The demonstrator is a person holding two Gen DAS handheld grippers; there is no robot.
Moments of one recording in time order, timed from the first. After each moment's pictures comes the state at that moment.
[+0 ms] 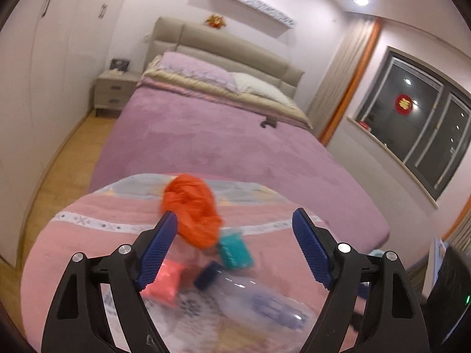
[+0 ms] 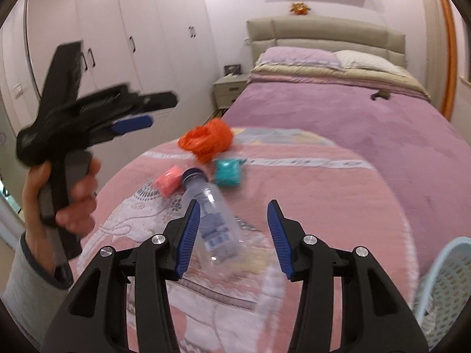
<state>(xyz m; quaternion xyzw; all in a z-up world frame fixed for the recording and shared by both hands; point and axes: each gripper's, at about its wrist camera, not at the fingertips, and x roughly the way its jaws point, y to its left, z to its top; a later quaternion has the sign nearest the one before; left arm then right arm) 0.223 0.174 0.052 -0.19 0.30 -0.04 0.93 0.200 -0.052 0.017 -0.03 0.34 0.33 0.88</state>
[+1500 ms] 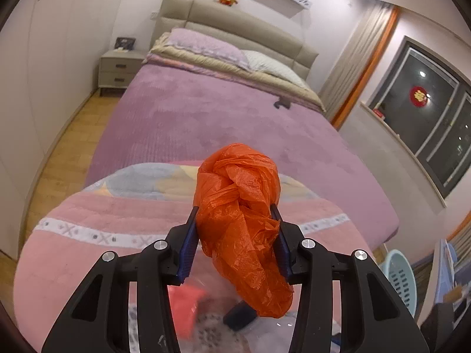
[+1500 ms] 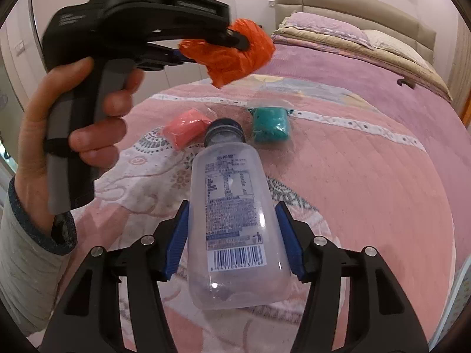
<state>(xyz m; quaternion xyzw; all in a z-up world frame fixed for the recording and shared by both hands) 0.256 0.187 0.032 -0.19 0.34 -0.03 0.92 0.197 0.016 -0.034 -0.09 0.41 0.35 0.84</state>
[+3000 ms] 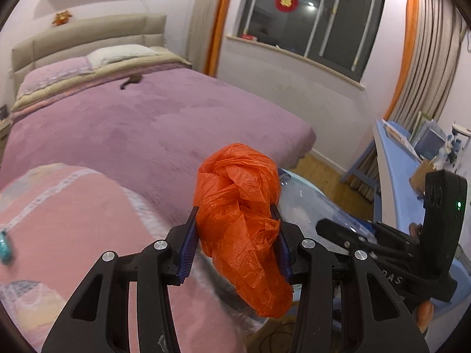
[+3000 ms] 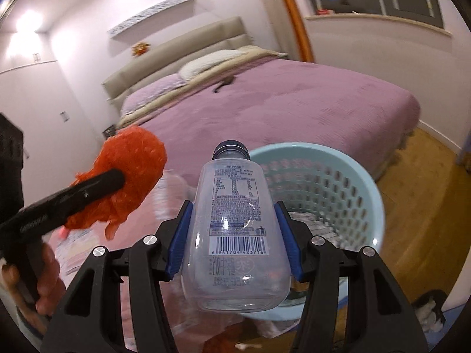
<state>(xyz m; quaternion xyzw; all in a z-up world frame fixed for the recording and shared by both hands) 0.213 -0.179 0.027 0.00 0.37 -0.29 0.88 0.137 -0.386 -0.007 0.18 0.34 0.02 0.92</state>
